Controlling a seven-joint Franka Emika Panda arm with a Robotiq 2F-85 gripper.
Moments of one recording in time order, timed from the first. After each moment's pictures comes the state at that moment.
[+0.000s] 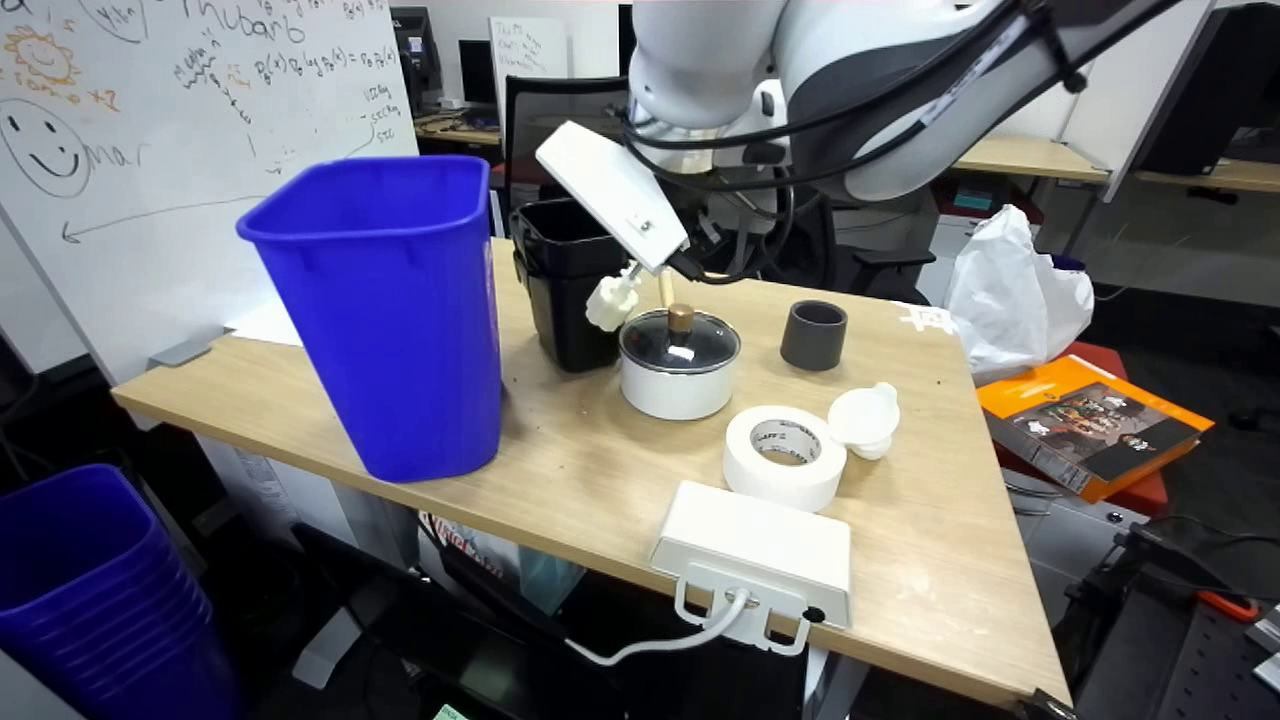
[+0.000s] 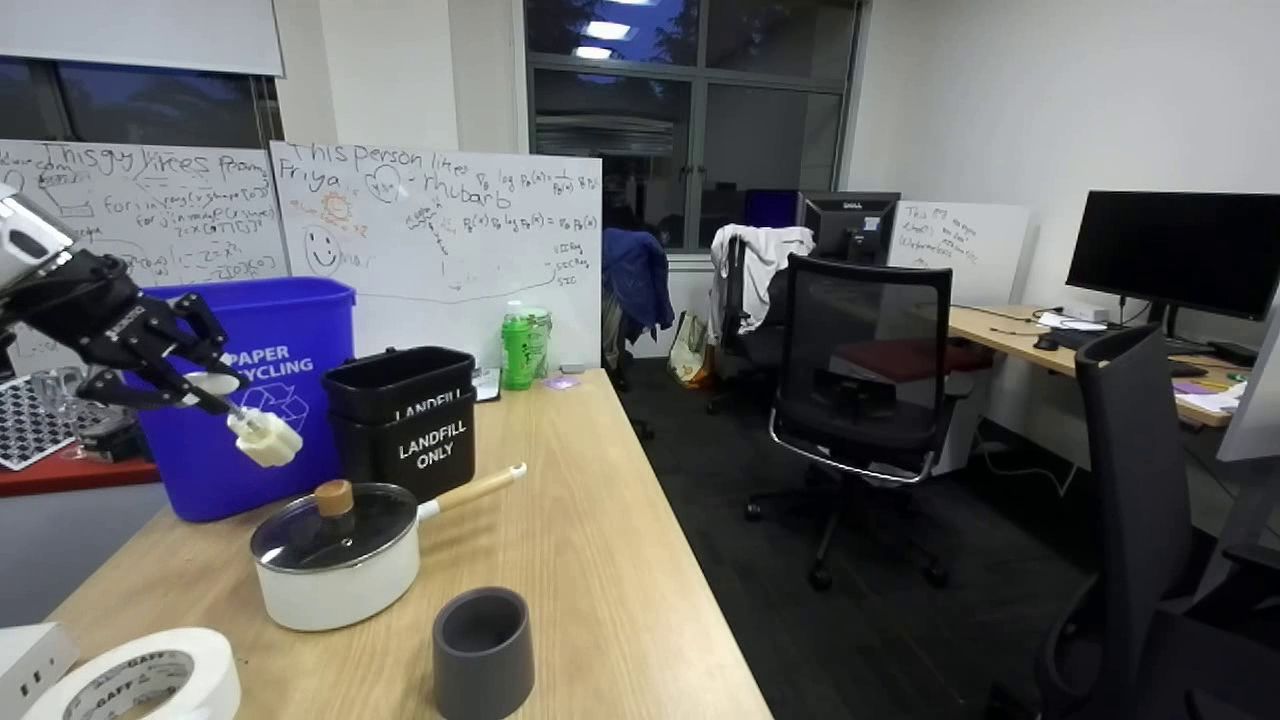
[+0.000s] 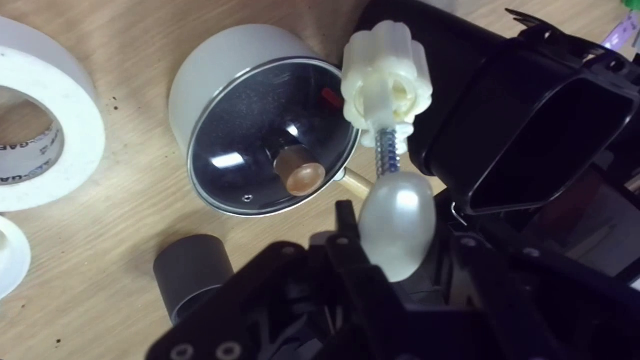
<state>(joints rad) 0.20 0.28 0.14 -1.98 -0.97 2.48 2.50</state>
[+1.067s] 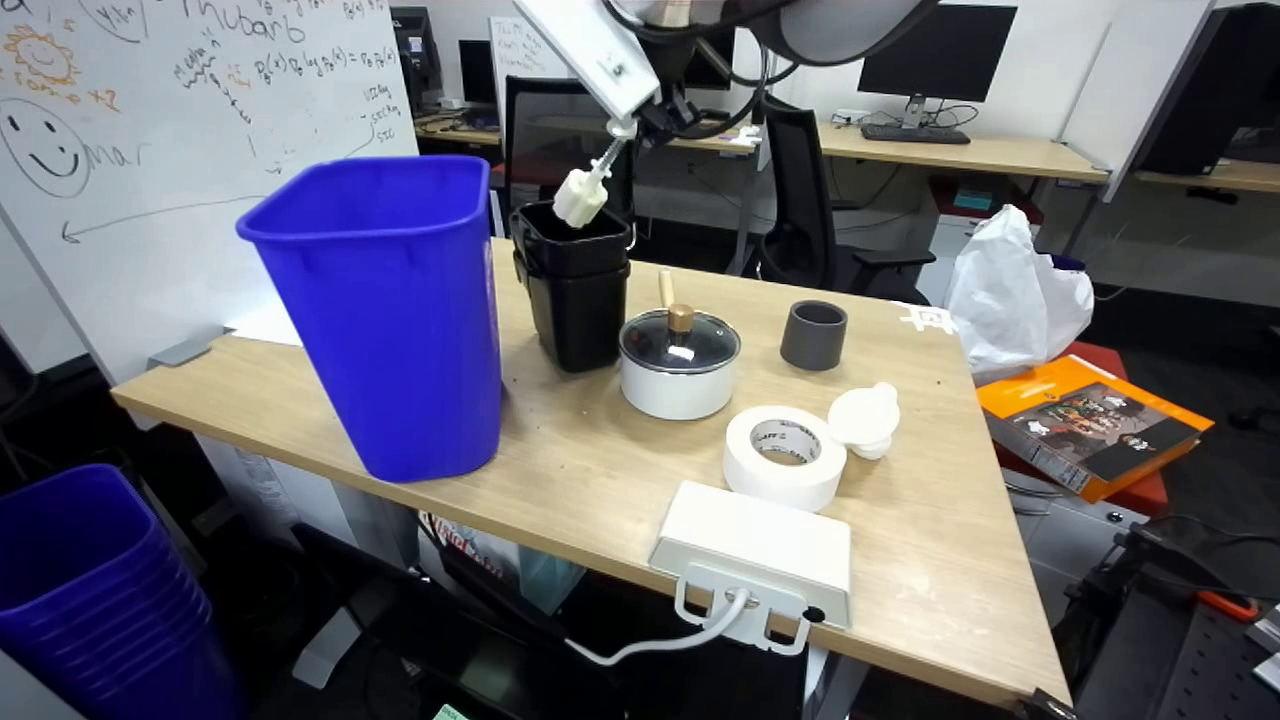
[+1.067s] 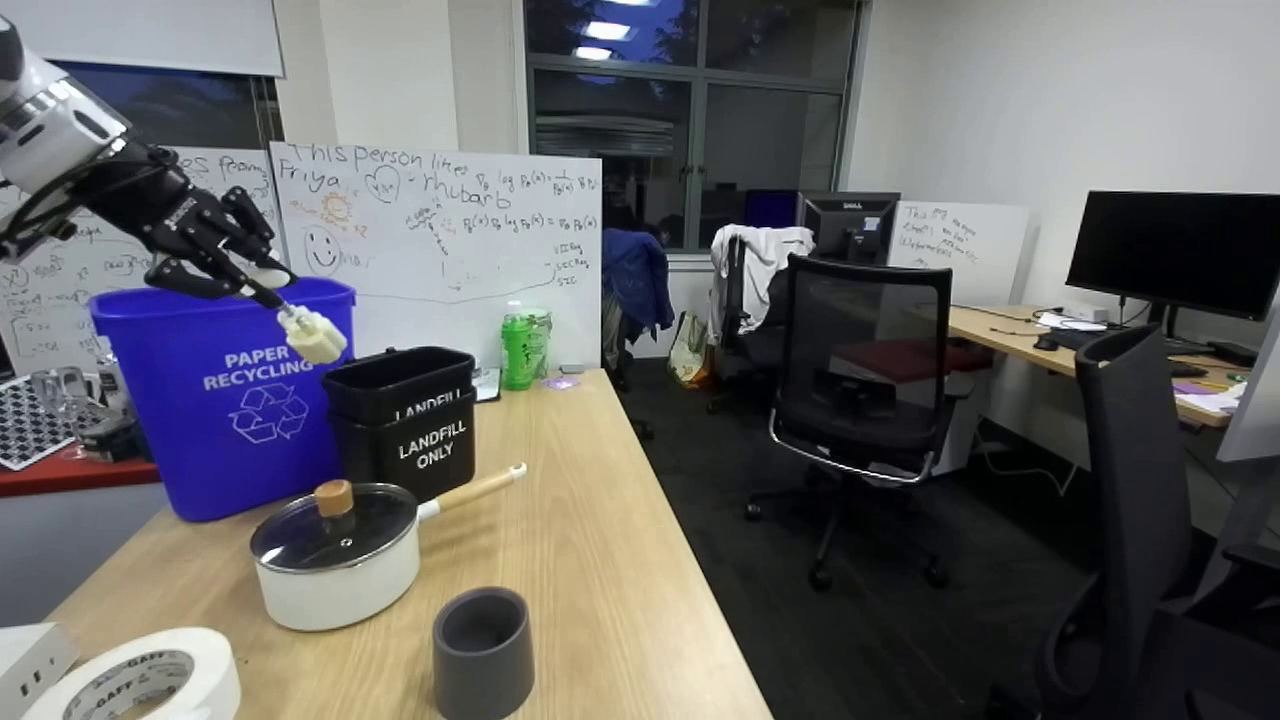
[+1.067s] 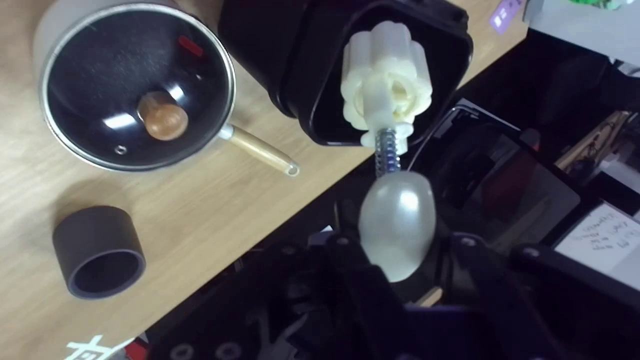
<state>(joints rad) 0.23 0.27 0.06 -1.79 -0.86 2.47 2.33</state>
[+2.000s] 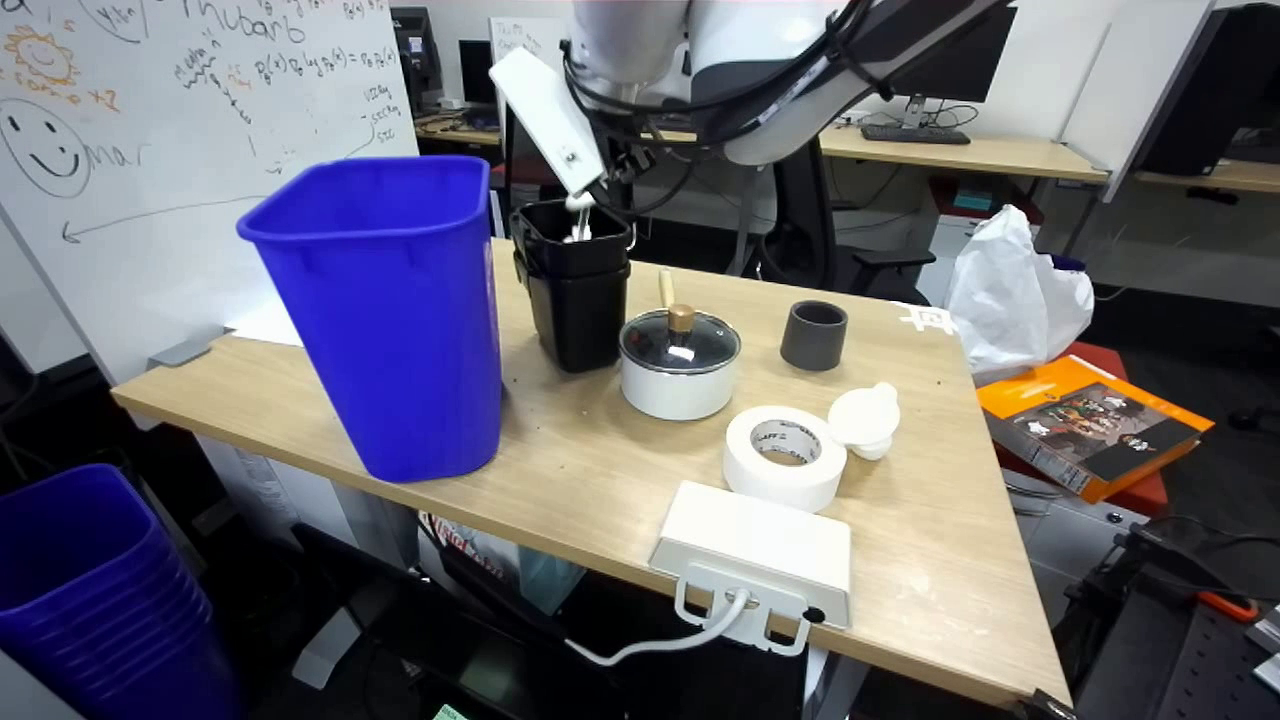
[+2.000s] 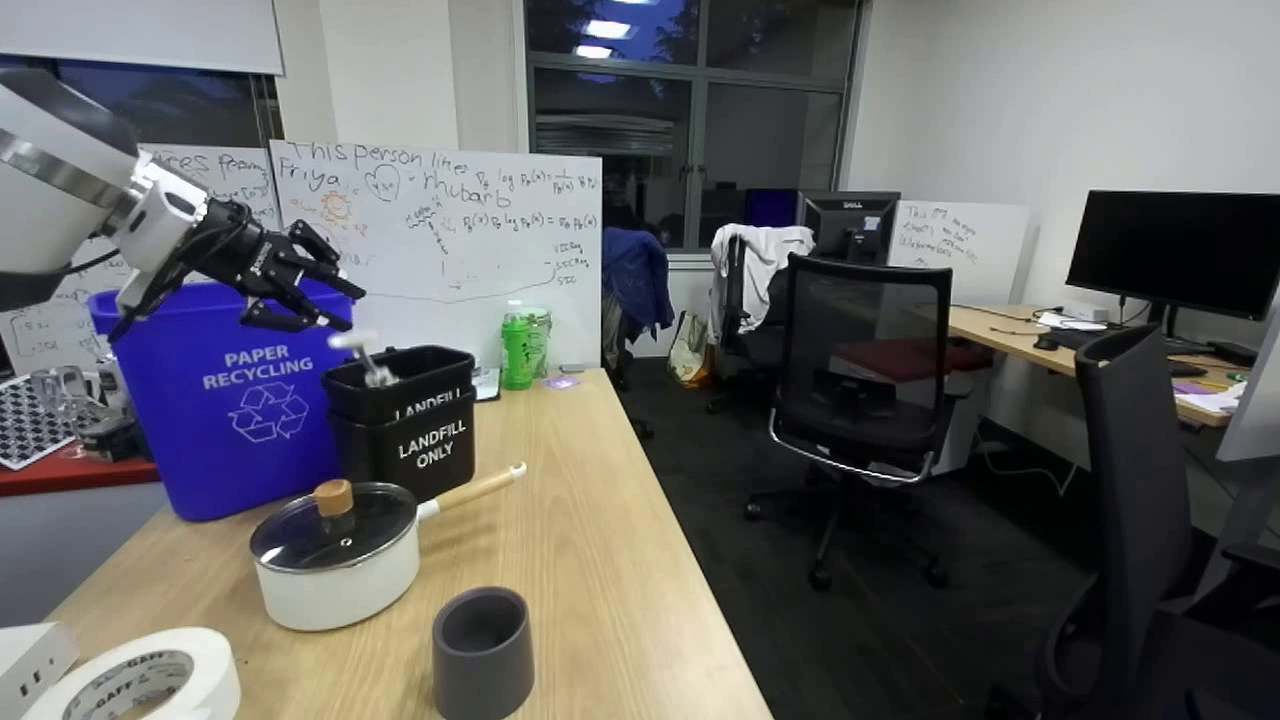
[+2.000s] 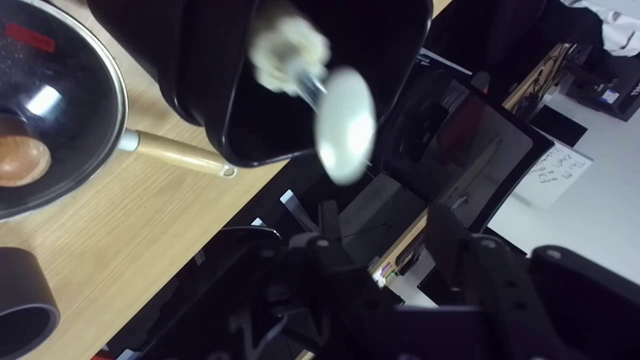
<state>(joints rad) 0.39 0.52 -0.17 -1.59 -1.08 2.56 2.61</state>
